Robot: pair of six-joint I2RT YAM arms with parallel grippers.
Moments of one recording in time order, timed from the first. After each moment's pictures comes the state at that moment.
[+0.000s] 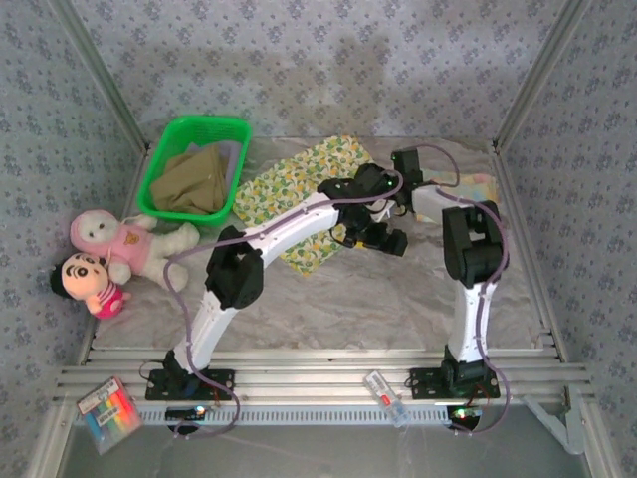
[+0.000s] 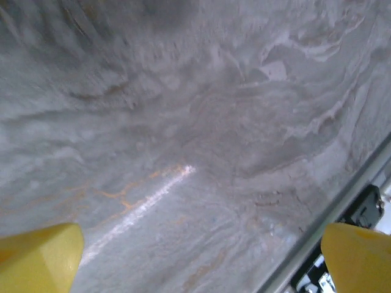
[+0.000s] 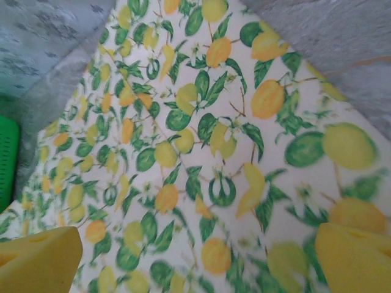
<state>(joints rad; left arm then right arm) -0.89 2.26 2.14 -0.99 0.36 -0.43 0.21 2.02 1.36 -0.02 -0.24 0.65</state>
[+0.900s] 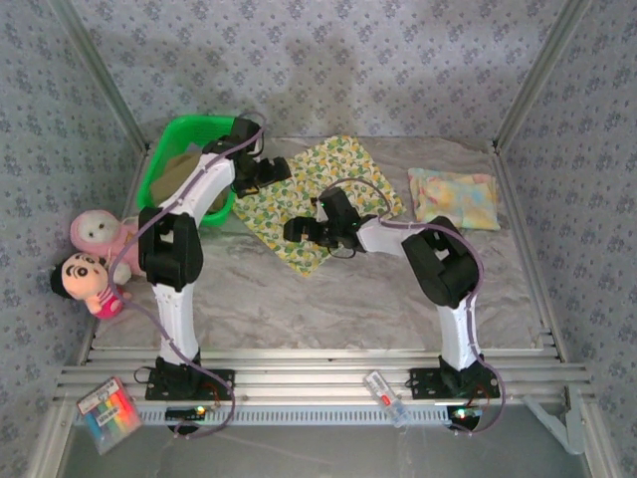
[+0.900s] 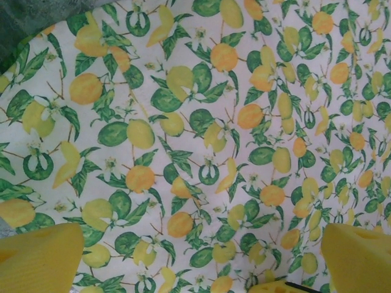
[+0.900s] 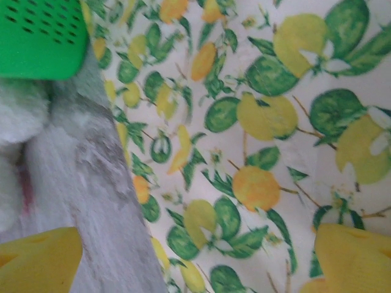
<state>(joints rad) -0.30 2.08 1.87 -0.84 0.15 -0.57 0.63 2.02 1.25 -0.01 -0.37 0.63</state>
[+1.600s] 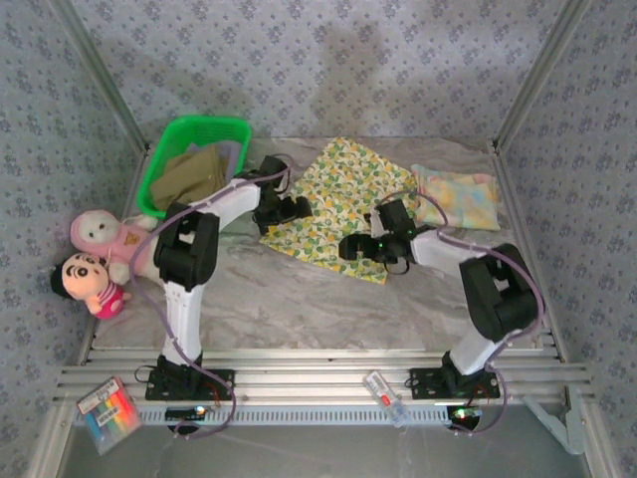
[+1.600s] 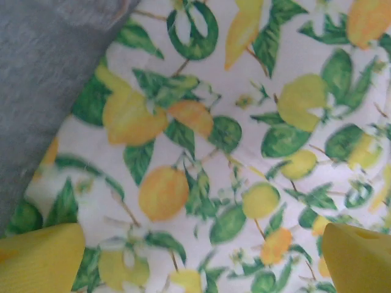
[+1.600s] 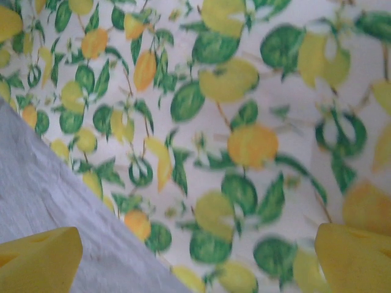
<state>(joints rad) -0.41 2.10 1.57 -0.68 0.23 -0.68 0.42 1.60 0.84 -0.22 -0.33 0.39</state>
